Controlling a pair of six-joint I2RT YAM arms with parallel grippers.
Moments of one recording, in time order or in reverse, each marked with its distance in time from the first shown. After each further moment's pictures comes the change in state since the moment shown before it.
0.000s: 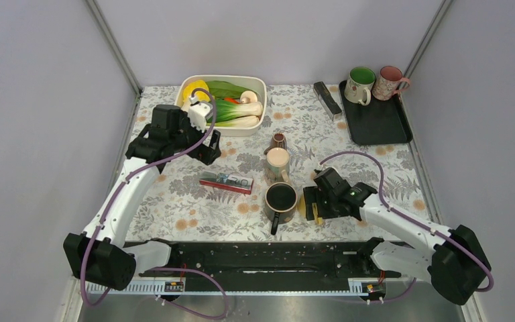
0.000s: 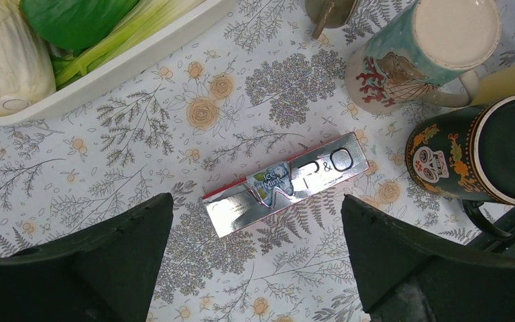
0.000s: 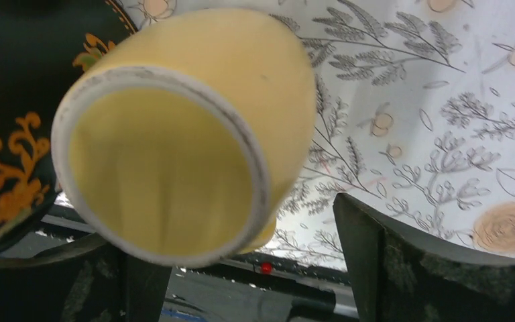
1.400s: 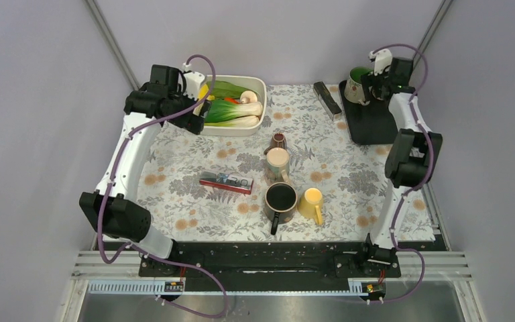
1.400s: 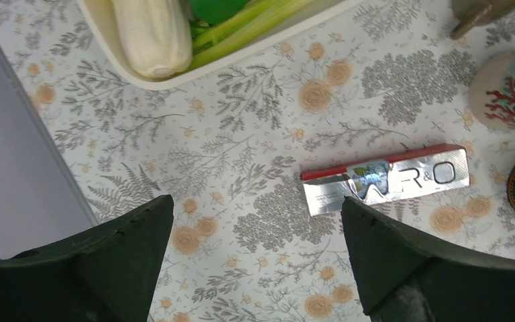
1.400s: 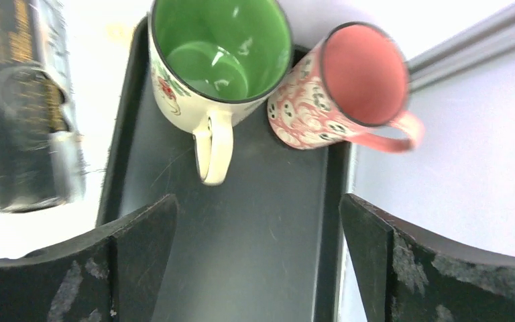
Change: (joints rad) left arm 0.069 0.365 0.580 -0.363 -0.281 0.074; right arm -0.863 1.187 1.331 0.447 -0.174 -1.049
